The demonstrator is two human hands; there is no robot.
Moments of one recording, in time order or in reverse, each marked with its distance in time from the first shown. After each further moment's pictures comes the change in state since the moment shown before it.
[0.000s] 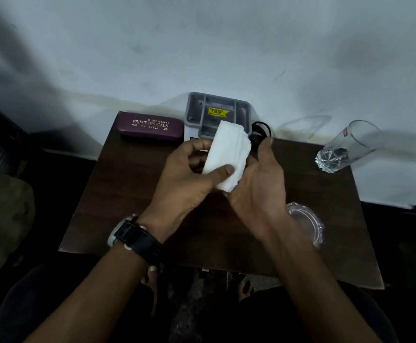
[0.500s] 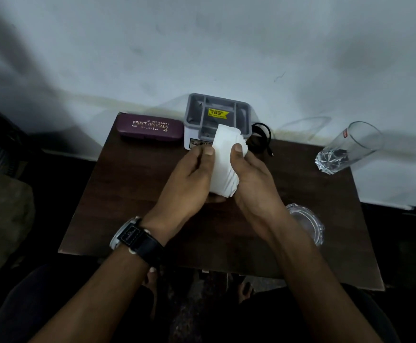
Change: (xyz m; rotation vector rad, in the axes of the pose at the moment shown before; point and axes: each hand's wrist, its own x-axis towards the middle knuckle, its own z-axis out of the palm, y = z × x) left_hand -0.003 0.003 0.004 -0.019 -0.072 -0.100; right_hand 0.004 0.009 -0.004 -0.552 0.006 -0.237
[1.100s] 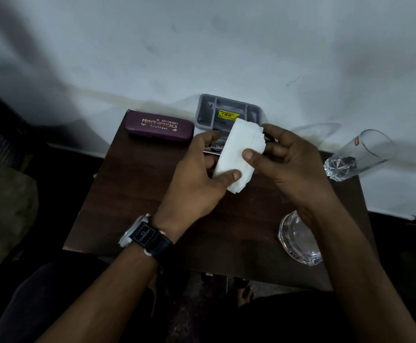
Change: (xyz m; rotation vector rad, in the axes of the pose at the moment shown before) left_hand 0.011 -0.009 -0.011 0.226 0.037 0.169; right_hand 0.013 -0.038 -0.041 -0.453 -0.052 -0.320
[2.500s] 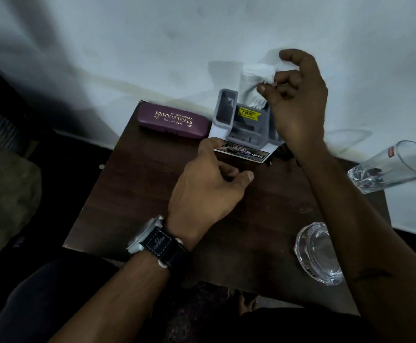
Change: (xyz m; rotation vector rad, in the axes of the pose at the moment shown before) left_hand 0.002 0.001 -0.004 0.235 0.122 -0.137; right_hand 0.122 0.000 0.033 -0.233 0.264 -0.398
